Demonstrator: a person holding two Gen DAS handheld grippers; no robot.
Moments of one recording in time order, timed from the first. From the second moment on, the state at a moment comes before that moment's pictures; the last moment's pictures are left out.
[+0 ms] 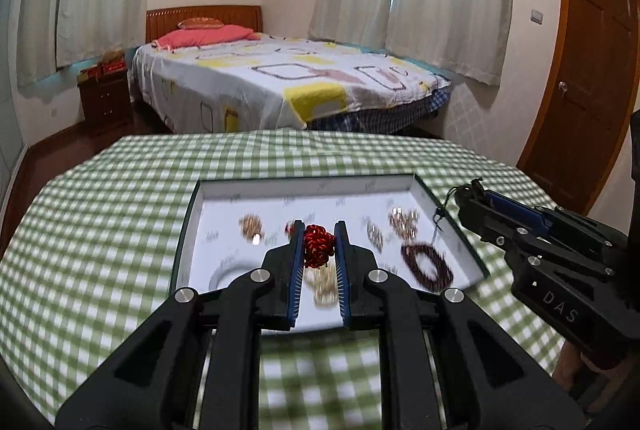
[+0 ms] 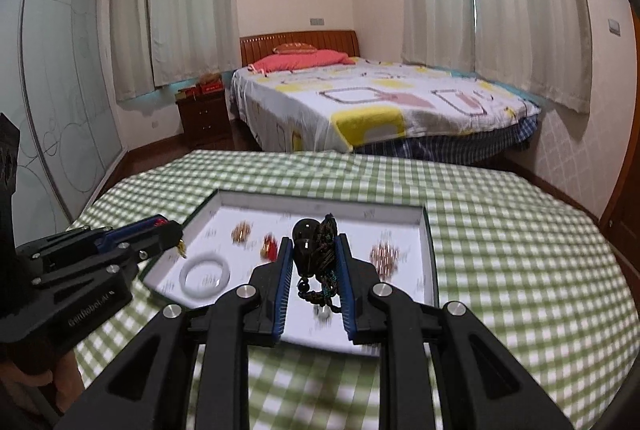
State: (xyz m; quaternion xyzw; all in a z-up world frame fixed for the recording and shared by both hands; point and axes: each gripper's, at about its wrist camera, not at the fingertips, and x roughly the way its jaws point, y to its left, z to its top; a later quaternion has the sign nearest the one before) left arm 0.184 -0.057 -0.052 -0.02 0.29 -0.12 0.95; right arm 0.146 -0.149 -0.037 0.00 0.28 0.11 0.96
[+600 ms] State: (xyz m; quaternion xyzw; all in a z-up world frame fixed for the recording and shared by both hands) left arm 0.313 -0.089 -0.094 0.01 0.35 -0.08 0.93; right arm 0.264 -0.159 -0.081 0.01 0.33 0.10 0.94
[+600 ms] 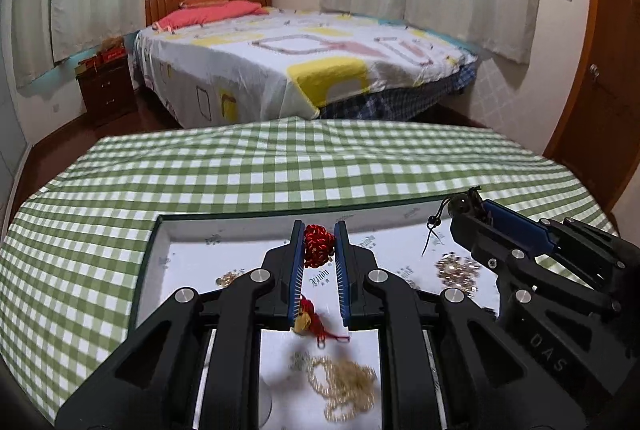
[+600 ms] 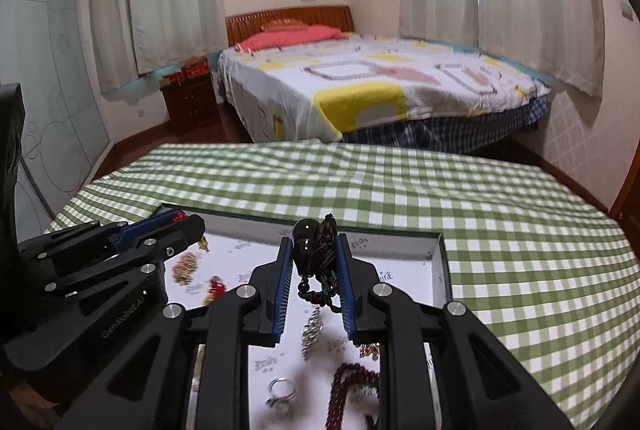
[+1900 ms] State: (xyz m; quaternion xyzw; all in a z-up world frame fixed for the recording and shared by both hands) left arm 0.361 -0.104 -0.136 0.04 0.44 -0.05 0.90; right arm 0.307 -0.169 -0.118 0.01 0.42 0.06 0.91
